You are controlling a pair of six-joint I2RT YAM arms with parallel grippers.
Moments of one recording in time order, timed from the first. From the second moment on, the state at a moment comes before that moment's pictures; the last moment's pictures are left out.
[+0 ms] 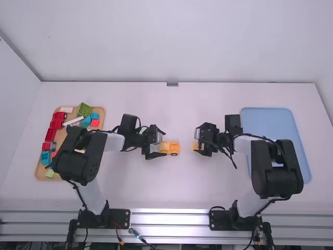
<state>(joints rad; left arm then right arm) -0.19 1.86 0.75 0.15 1.00 1.01 0.06 1.75 0.72 -0.05 -0.82 -1.37</state>
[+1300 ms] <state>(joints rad) -0.19 1.87 0.75 0.18 1.00 1.02 -0.05 2.17 1.00 -0.47 -1.08 -1.71</state>
